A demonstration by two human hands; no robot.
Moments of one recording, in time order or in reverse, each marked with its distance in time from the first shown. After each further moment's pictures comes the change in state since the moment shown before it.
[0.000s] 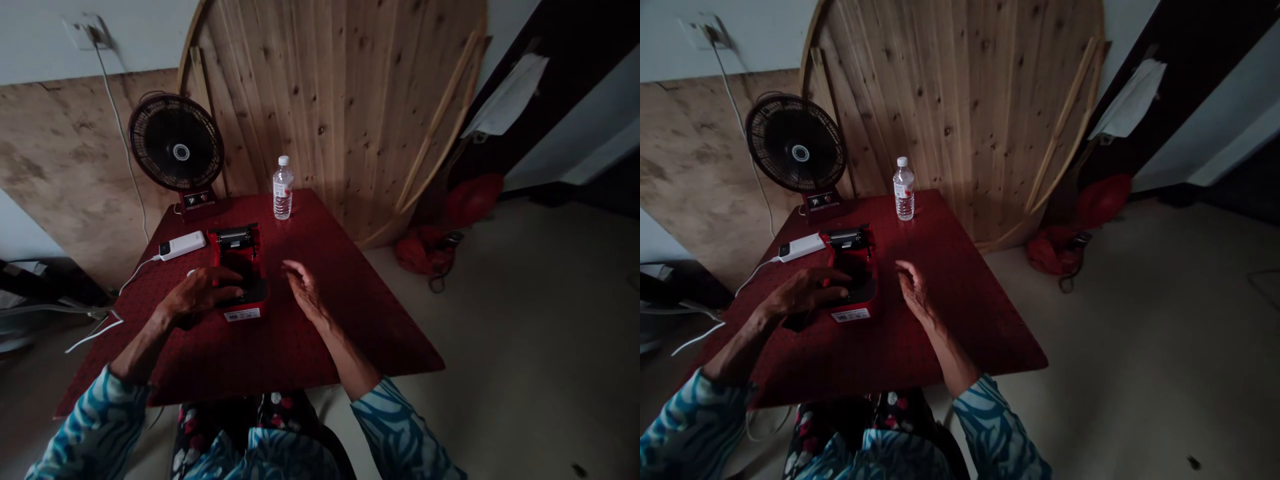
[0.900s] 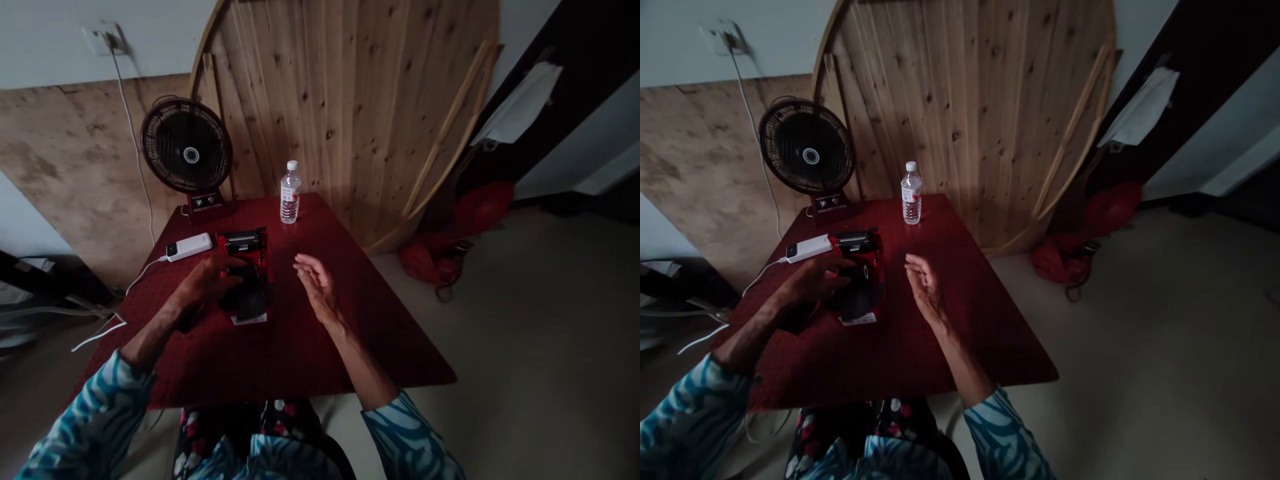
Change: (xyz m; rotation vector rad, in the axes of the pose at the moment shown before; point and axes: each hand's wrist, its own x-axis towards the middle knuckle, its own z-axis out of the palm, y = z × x) left_hand 0.013 0.004 -0.008 -0.055 0.142 -0.065; right_hand 0.003 -0.031 -0.004 0.178 0.063 -0.041
